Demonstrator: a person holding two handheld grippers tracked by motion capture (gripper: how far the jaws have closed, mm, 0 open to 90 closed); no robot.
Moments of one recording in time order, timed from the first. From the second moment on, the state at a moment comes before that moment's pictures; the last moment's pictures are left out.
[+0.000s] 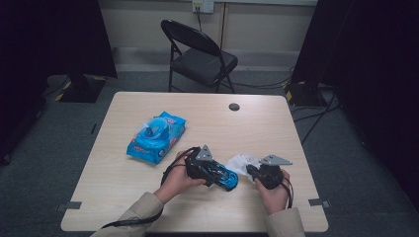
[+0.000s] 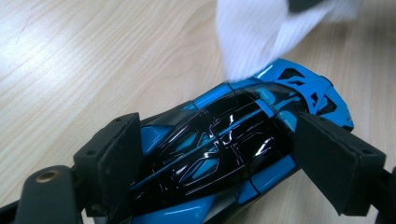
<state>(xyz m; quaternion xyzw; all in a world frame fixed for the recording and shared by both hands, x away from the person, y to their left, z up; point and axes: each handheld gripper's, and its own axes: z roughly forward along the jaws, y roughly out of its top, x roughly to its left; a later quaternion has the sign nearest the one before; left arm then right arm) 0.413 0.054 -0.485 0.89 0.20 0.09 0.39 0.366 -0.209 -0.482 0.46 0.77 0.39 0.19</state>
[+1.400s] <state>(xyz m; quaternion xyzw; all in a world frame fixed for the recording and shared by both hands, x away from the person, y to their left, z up) 0.410 0.052 -0.485 0.89 0.20 0.10 0.40 0.324 -0.180 -0.499 0.38 0.84 0.38 0.13</state>
